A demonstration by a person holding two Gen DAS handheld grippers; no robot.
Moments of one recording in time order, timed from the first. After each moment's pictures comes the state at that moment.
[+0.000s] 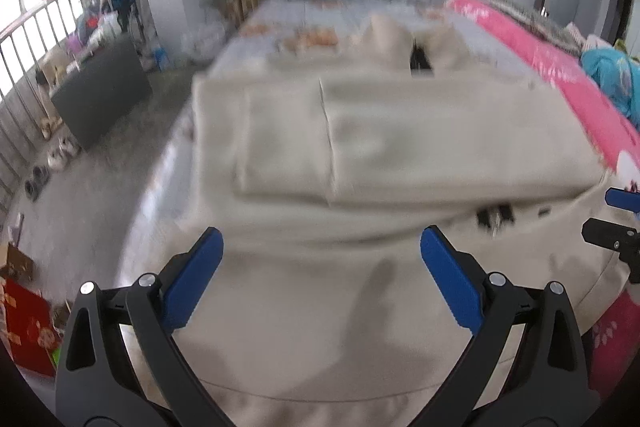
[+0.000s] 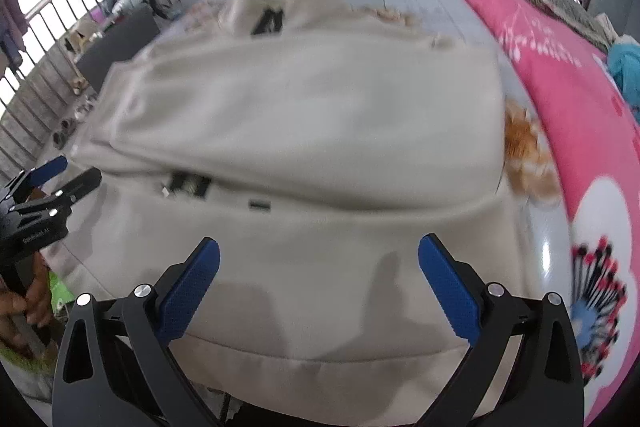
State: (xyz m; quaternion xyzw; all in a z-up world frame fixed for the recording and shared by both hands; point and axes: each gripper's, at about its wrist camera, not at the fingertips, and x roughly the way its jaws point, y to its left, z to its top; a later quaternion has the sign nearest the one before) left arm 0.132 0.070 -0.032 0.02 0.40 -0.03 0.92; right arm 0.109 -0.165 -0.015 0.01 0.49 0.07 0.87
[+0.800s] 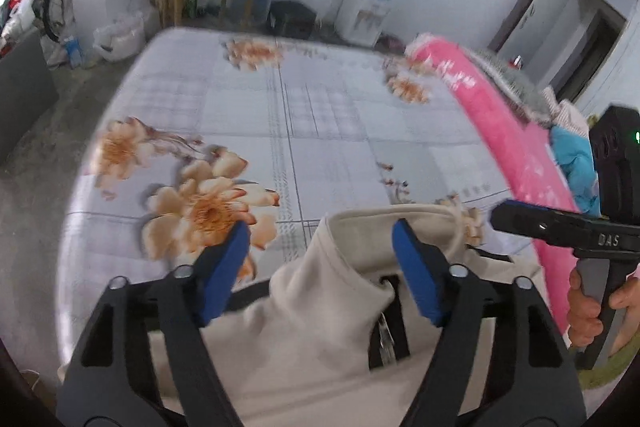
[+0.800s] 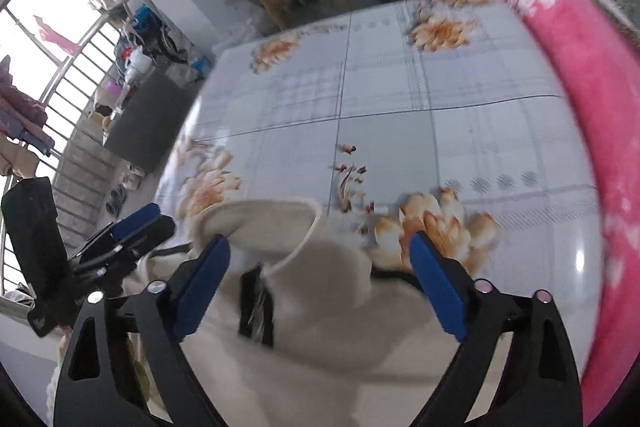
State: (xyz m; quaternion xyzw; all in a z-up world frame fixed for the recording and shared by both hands) left arm 0.442 0.020 -0.006 -0.08 0.46 -0.16 0.87; right arm 0.428 -0.187 0.022 0.14 0.52 0.14 0.83
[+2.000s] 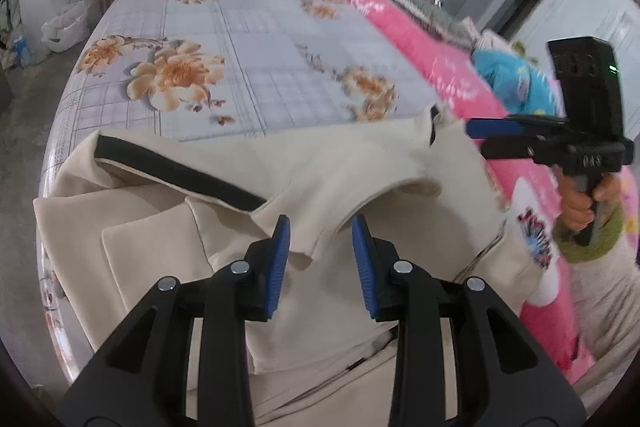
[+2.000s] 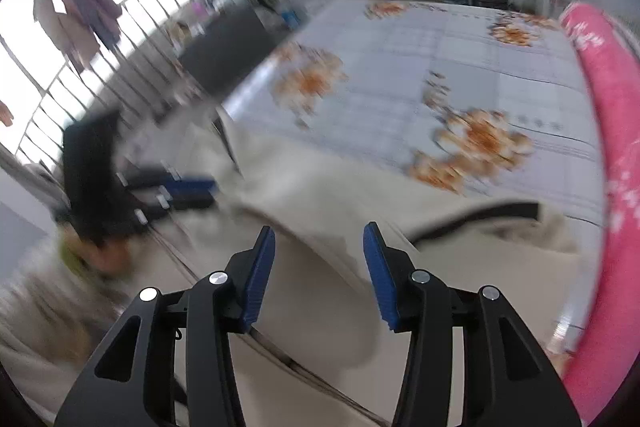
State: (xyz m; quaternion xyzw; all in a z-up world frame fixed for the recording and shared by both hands) left arm 0.270 0.058 -0.008 -0.07 0.46 -0.29 0.83; right arm 0.276 -0.176 0.054 0.05 0.50 0.30 0.81
